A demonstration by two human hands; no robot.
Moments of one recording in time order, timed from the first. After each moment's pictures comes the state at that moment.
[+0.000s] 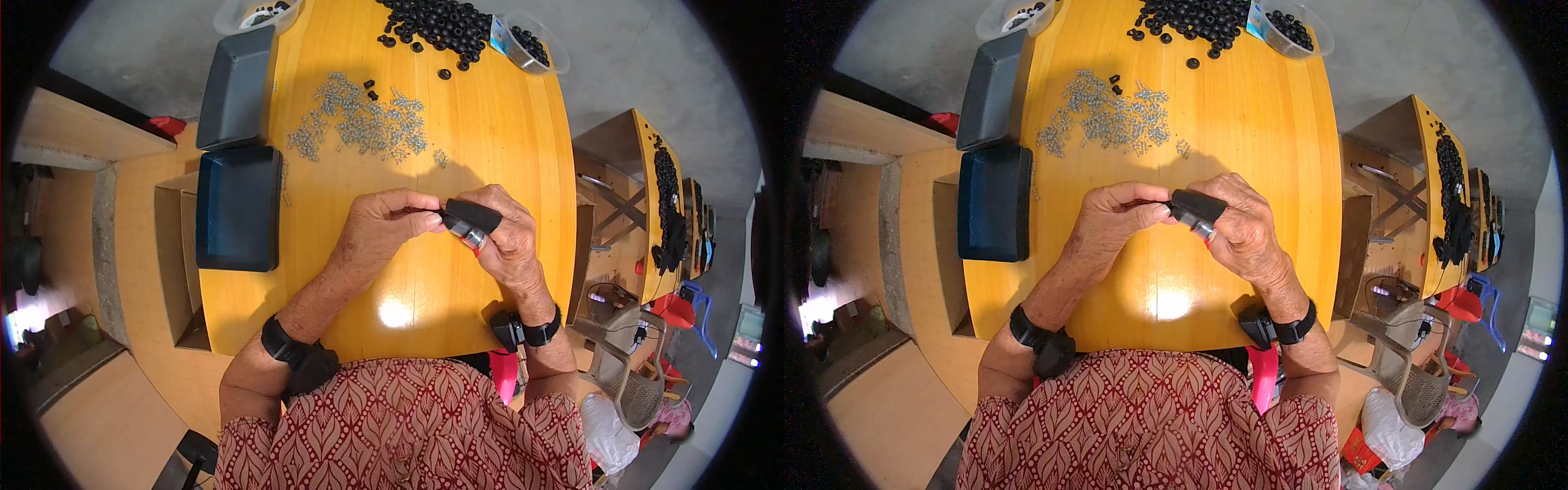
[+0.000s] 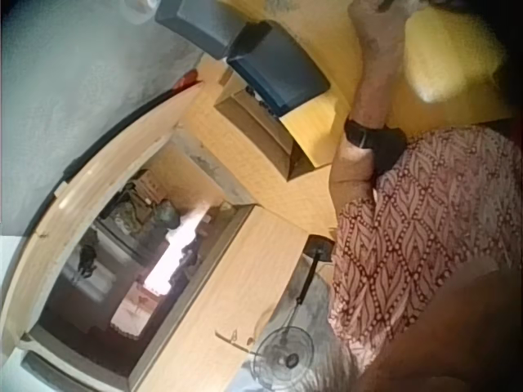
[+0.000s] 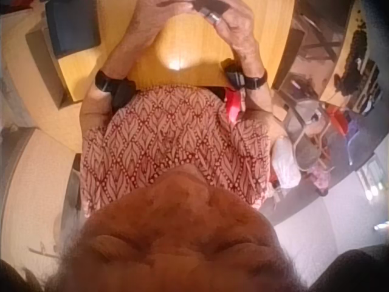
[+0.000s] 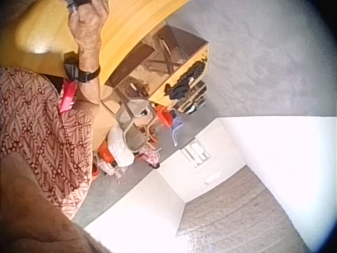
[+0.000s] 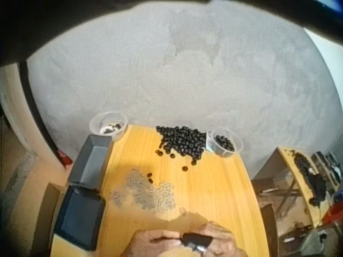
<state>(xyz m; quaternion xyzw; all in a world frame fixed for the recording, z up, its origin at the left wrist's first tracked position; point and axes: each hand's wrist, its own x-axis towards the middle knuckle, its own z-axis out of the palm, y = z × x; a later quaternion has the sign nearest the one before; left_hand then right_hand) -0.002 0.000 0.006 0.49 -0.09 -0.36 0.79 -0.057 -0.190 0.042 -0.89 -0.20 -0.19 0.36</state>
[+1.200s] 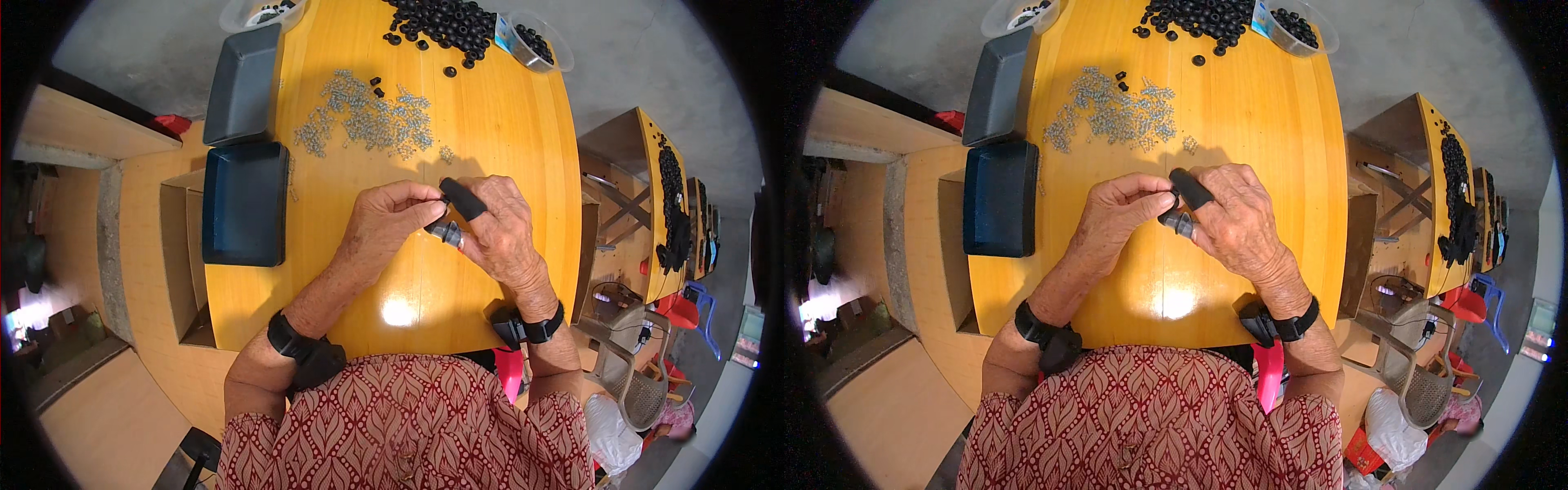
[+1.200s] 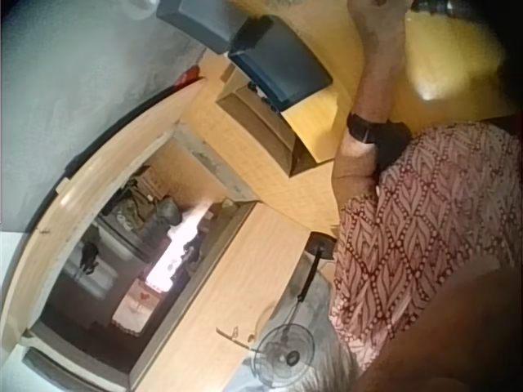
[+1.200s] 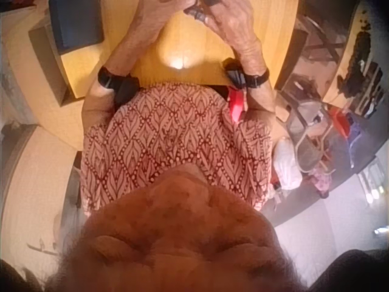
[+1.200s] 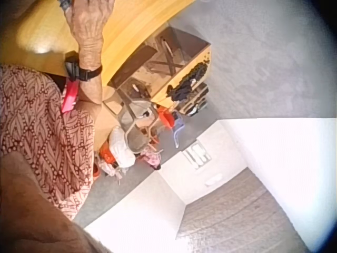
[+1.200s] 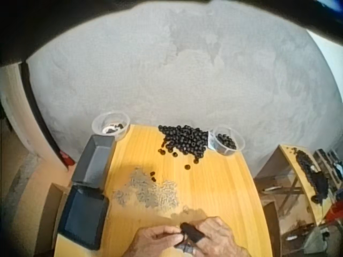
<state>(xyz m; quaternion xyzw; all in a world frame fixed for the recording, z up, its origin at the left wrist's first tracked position) -0.004 -0.003 0.006 0.50 -0.07 -0.33 0.80 -0.054 -0.177 0.049 -0.94 -0.20 -0.20 0.18</state>
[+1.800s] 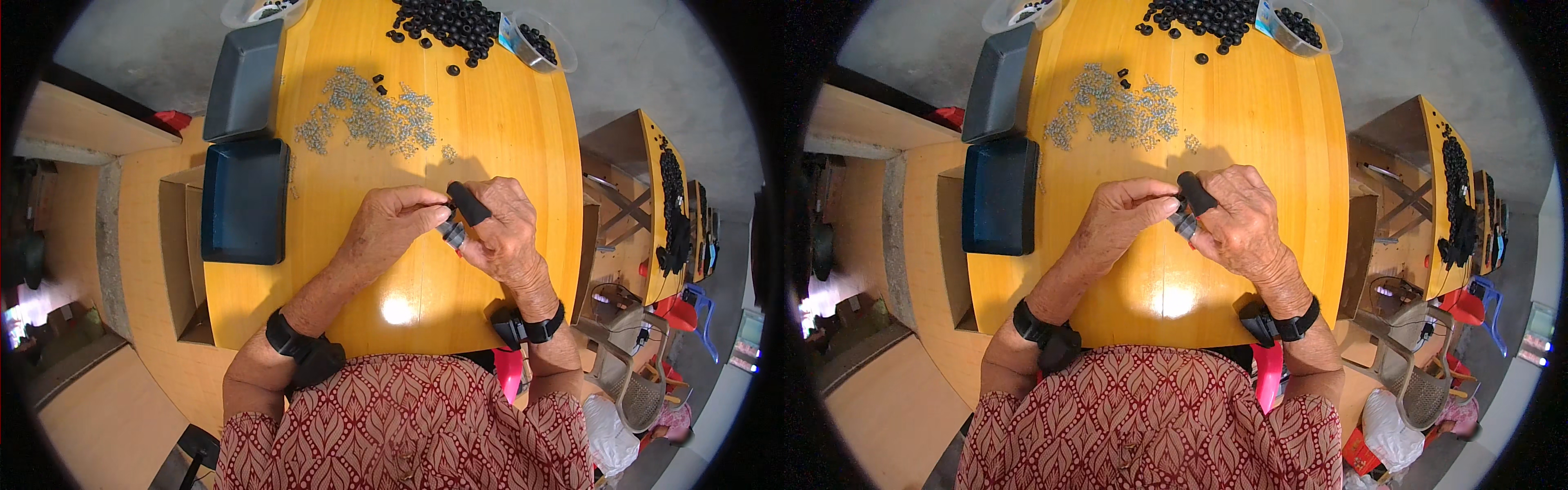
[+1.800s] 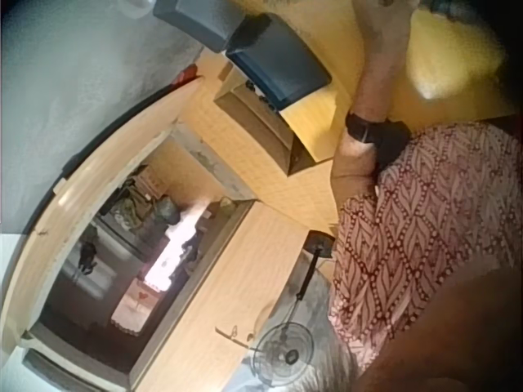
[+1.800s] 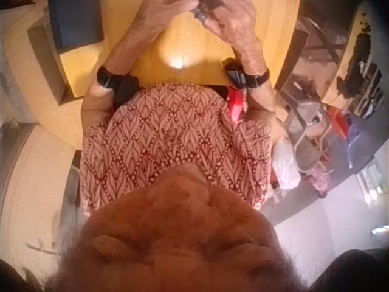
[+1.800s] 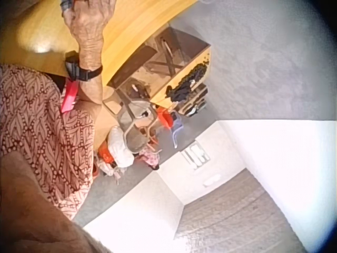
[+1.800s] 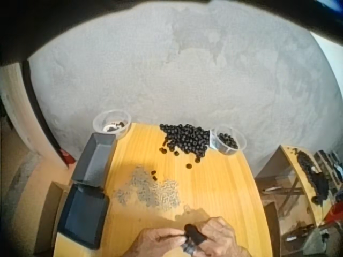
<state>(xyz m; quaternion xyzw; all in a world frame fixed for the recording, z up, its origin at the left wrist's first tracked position) -0.003 -0.001 0.006 0.57 -0.13 -0.32 0.75 -0.054 -0.183 0.043 -0.93 -0.22 -0.22 0.18</state>
